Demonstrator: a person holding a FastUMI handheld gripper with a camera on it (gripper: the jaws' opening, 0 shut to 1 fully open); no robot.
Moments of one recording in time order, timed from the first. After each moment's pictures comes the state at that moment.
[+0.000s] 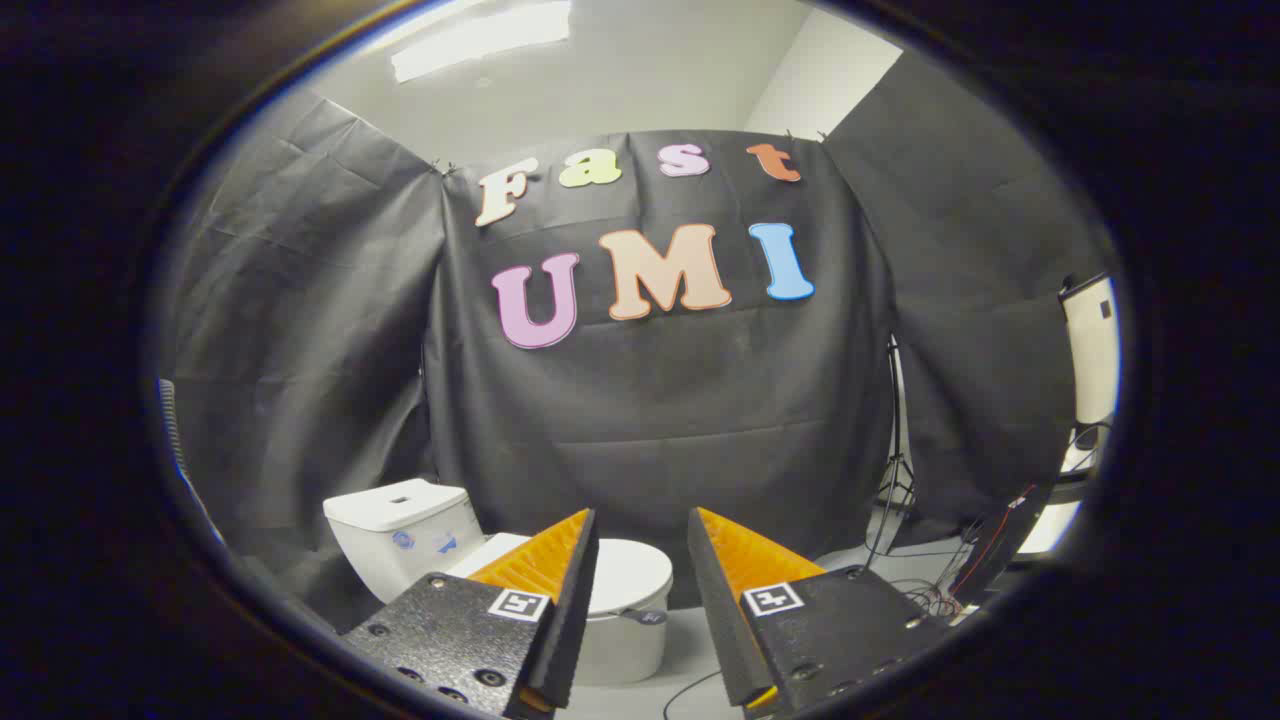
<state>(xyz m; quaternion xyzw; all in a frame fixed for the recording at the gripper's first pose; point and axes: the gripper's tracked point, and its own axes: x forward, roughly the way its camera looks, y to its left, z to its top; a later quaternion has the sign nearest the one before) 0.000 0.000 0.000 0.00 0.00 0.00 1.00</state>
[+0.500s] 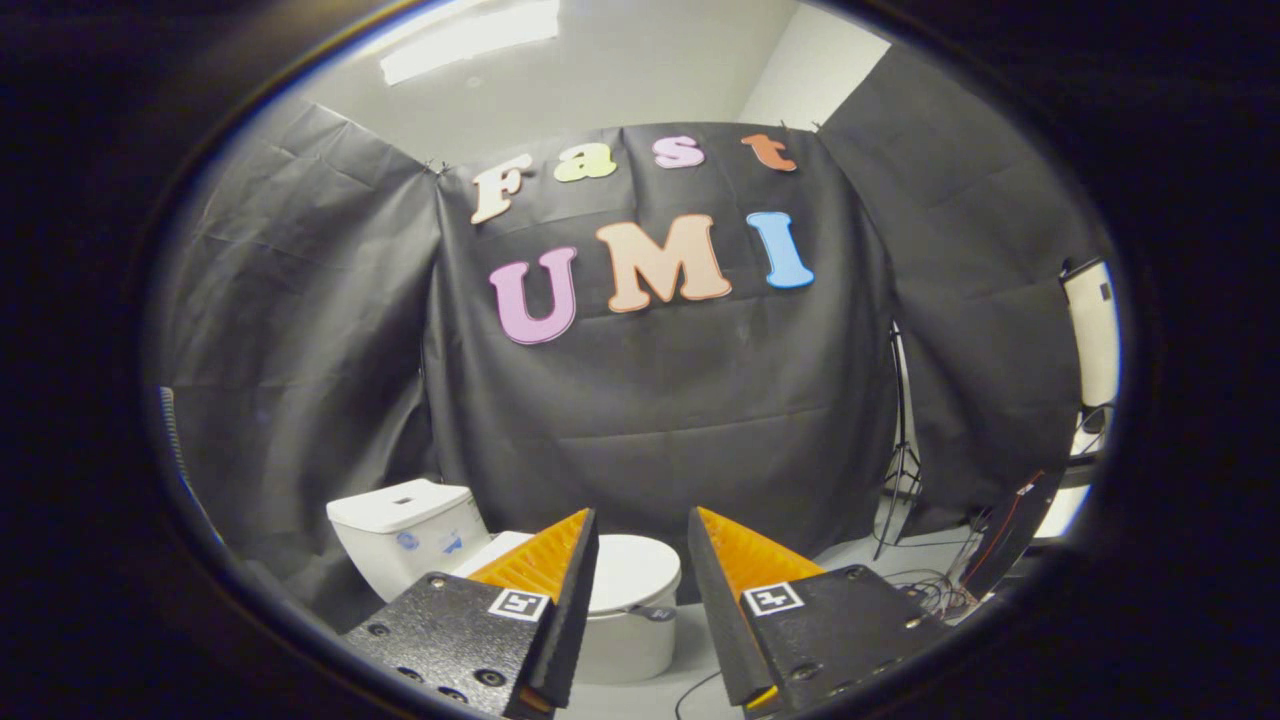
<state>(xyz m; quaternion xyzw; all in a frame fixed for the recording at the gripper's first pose) 0.008 0.002 -0.008 0.02 0.01 0.00 1.00</state>
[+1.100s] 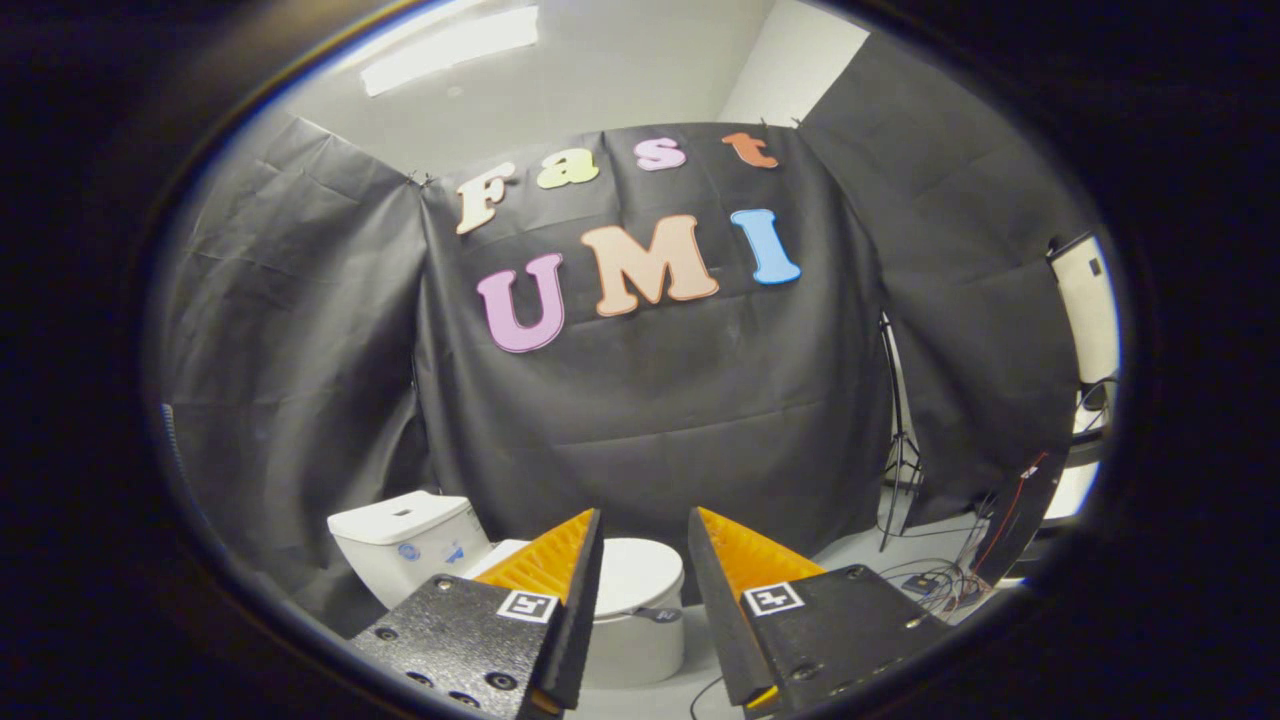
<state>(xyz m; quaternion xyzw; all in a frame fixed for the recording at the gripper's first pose) 0.010 -0.003 -0.007 0.04 0.00 0.00 1.00</state>
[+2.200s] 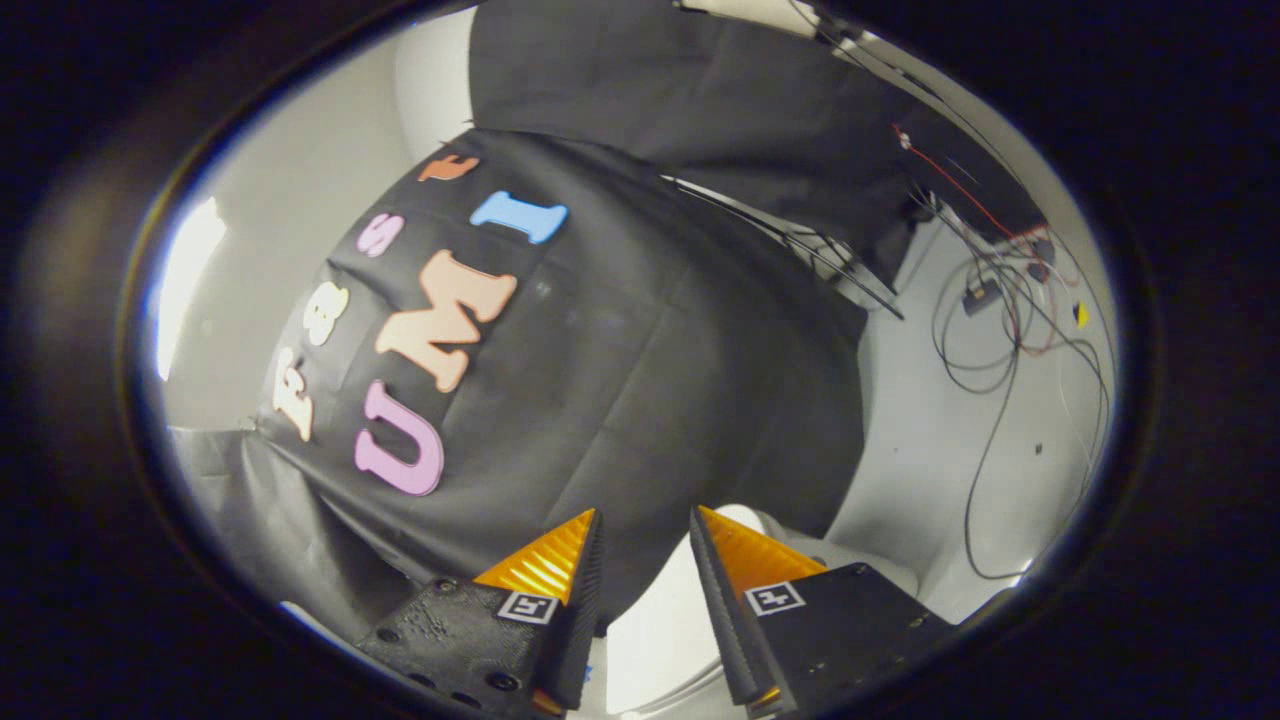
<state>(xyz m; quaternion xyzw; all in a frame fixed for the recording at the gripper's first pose) 0.169 -0.003 -0.128 0.50 -0.01 -0.04 0.86</state>
